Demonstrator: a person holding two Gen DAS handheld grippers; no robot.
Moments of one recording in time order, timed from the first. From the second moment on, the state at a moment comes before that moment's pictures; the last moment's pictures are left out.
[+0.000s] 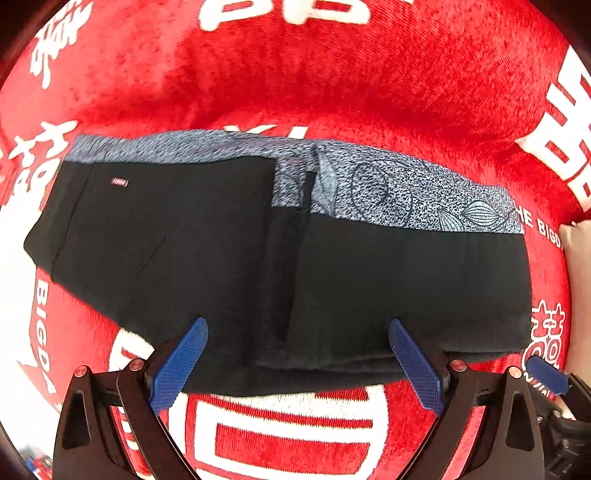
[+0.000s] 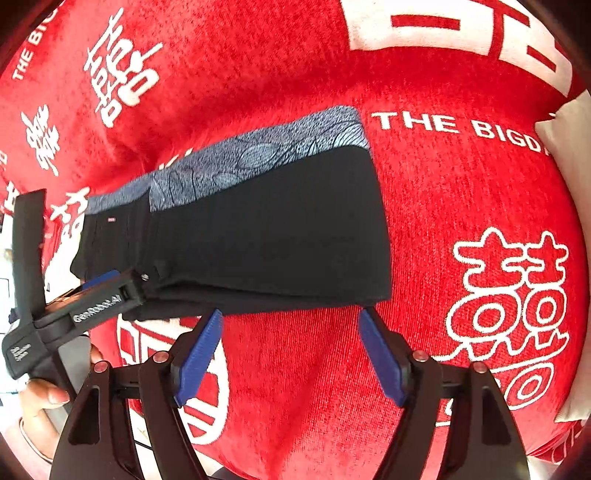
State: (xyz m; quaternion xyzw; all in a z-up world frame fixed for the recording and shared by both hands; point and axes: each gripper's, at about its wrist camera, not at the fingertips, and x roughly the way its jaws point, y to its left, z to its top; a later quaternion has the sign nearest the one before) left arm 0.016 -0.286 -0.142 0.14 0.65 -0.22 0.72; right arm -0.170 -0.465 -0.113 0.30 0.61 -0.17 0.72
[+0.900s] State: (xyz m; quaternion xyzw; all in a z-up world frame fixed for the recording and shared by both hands) left arm 0.107 -0.073 -0.158 -0.05 0.66 -0.14 0.73; right arm -0.068 -0.365 -0.125 0.21 0.64 -0.19 0.71
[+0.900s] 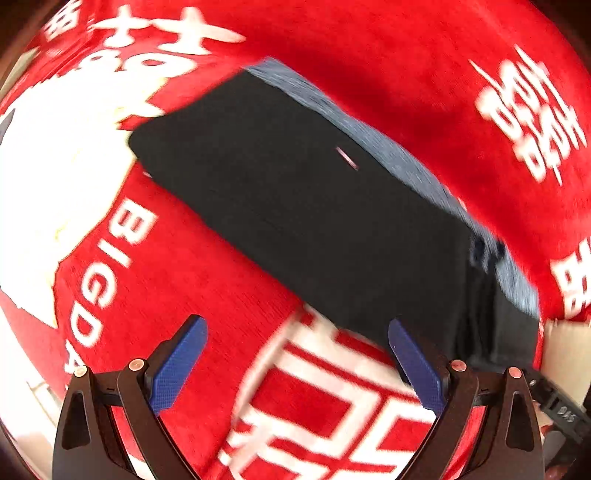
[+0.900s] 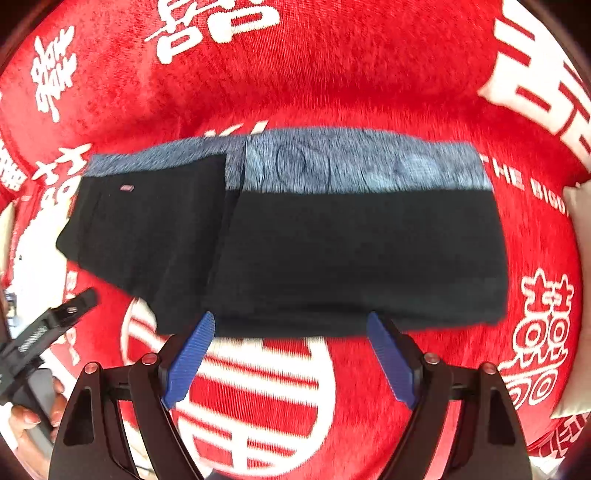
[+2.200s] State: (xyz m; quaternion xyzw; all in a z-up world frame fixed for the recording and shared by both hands) left arm 0.186 -0.082 -0.190 -0.08 0.61 -0.16 0.77; right arm -0.009 -0.350 -0.122 0.19 0.65 -0.14 0.72
